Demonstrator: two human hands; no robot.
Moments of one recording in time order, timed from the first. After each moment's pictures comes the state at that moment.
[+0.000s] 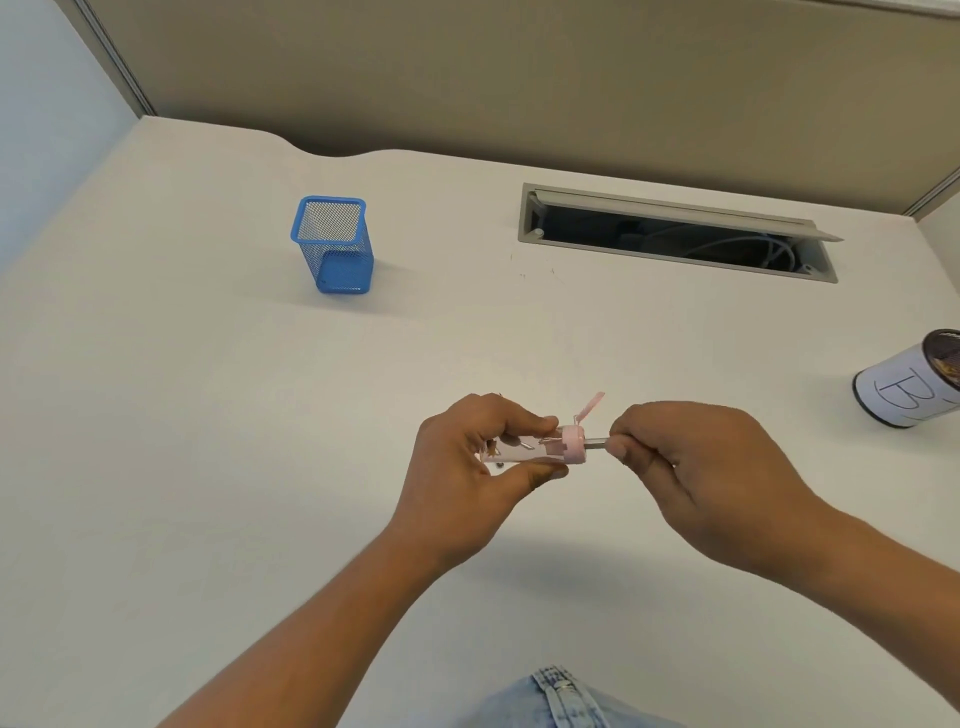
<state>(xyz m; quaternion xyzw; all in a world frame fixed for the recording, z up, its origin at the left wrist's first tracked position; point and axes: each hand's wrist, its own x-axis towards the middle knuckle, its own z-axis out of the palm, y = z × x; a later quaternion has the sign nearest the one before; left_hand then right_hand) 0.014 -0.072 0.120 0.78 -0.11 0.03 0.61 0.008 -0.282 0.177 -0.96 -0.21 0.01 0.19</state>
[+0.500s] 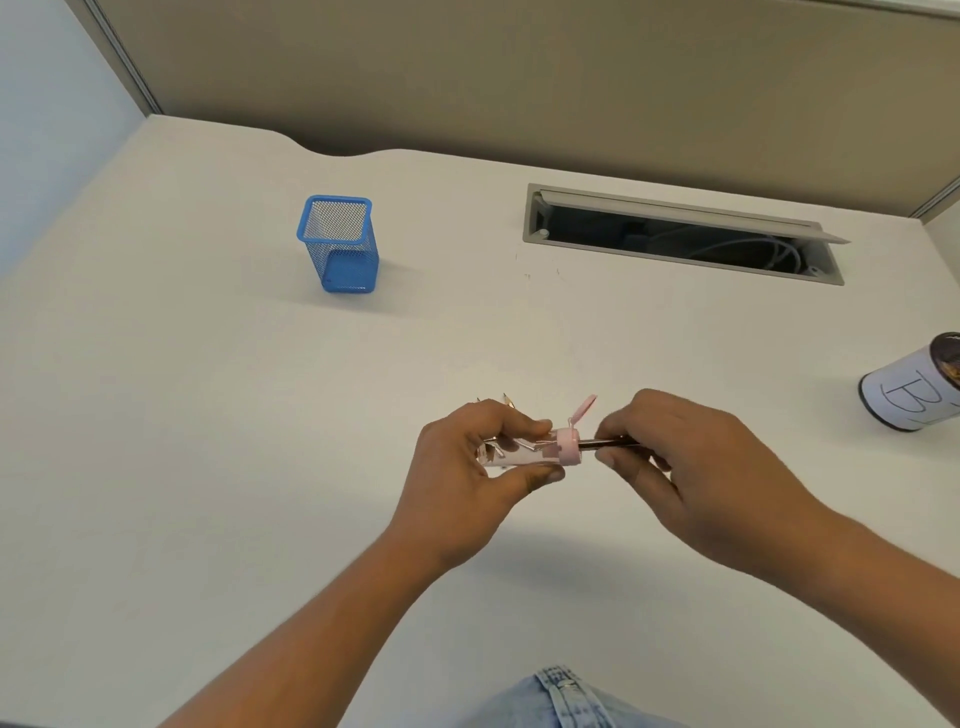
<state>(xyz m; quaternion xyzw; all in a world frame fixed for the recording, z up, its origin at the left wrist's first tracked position) 0.012 -0.067 0.115 0.79 -0.08 -0.01 0.61 0.009 -0.280 0.175 -0.95 -0.24 0.02 0.20</state>
